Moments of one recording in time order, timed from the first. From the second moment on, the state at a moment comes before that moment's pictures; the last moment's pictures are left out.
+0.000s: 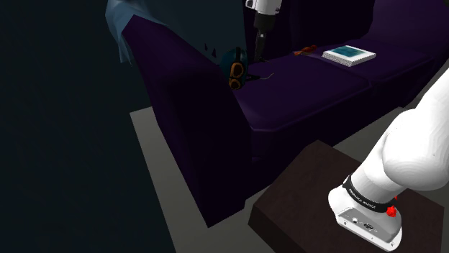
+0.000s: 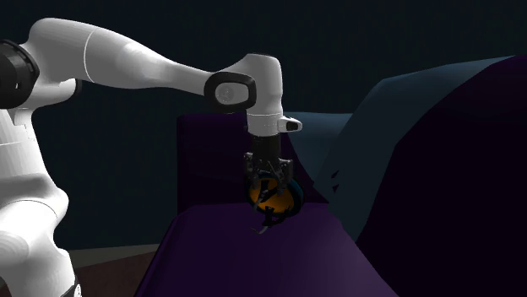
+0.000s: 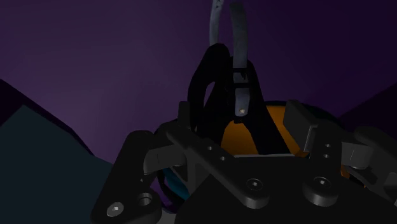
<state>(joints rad) 0.07 -0.02 -0.26 -1.86 0.05 1.90 -0.83</state>
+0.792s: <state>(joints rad) 0.07 -0.01 -0.26 -1.73 0.05 1.76 -0.83</state>
